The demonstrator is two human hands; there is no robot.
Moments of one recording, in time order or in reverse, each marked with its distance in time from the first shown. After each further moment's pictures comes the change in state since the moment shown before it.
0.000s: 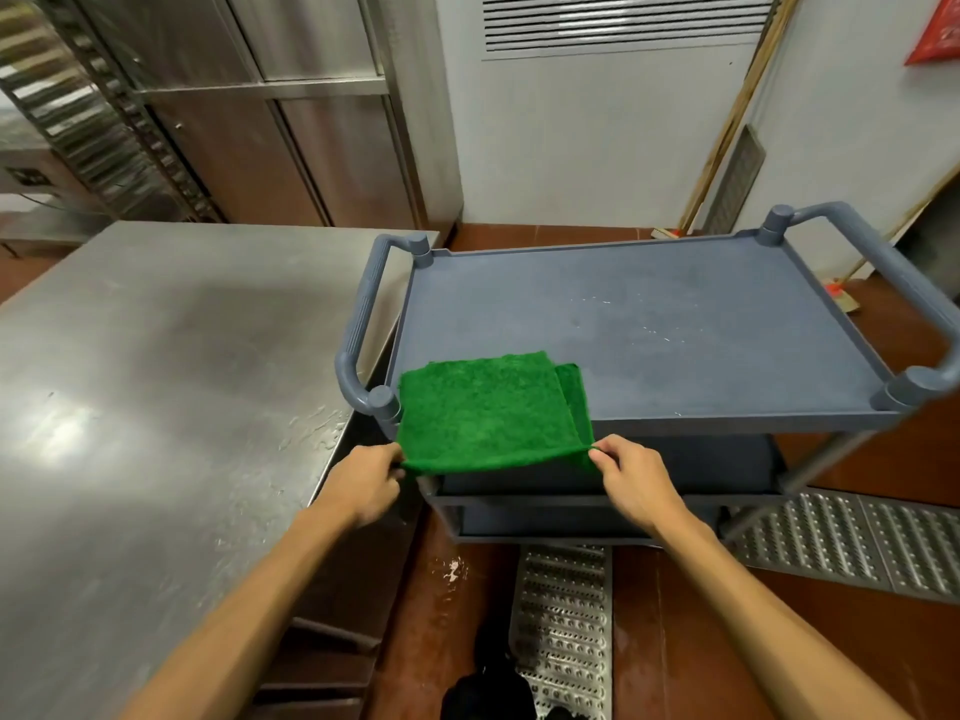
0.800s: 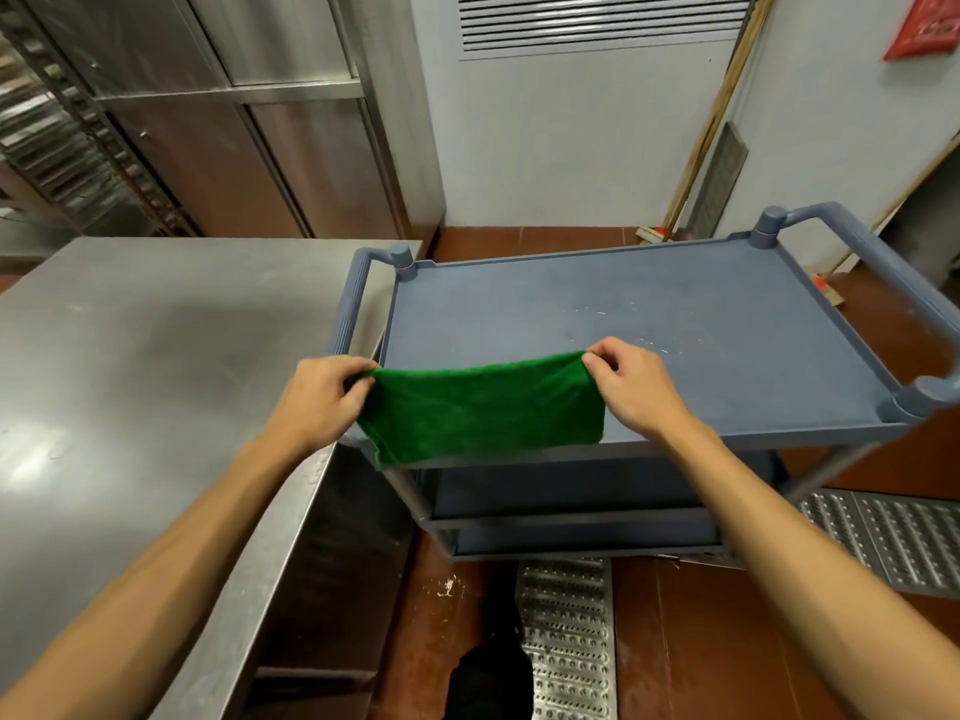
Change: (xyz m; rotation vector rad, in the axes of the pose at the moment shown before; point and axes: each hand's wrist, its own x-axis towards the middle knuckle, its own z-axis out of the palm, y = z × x) left_hand 0.077 0.007 -0.110 -0.134 0.403 0.306; right_hand 0.089 -0.080 -0.072 0.087 0.145 -0.142
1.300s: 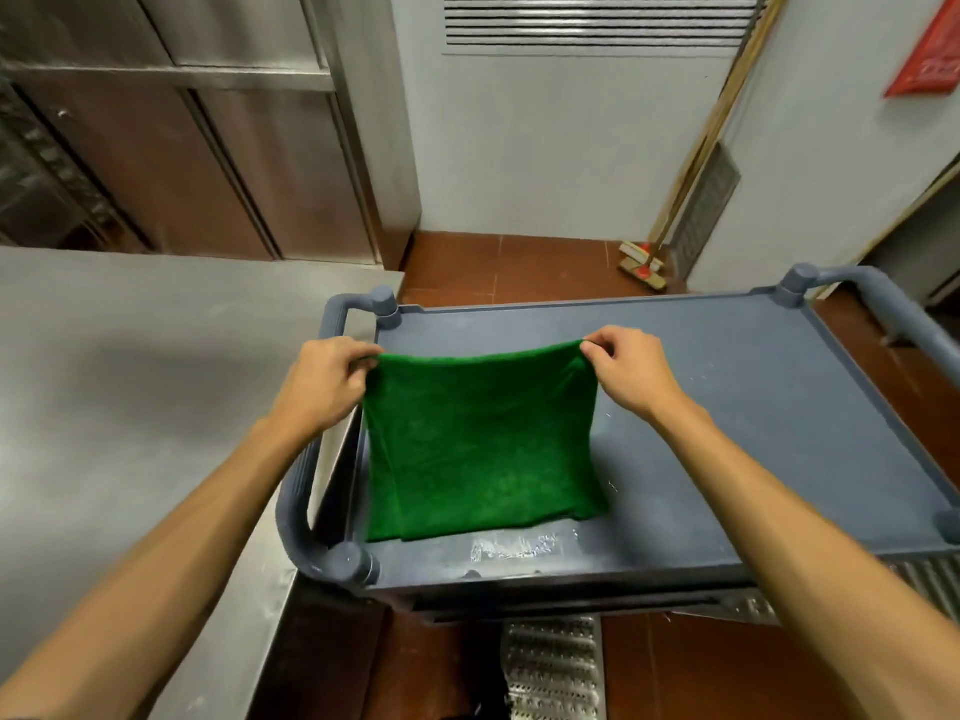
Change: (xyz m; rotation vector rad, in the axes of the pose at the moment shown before) left_hand 0.194 -0.083 0.034 -0.019 0.027 0.055; right_hand 0.201 -0.019 0.021 -0.192 0.048 0.034
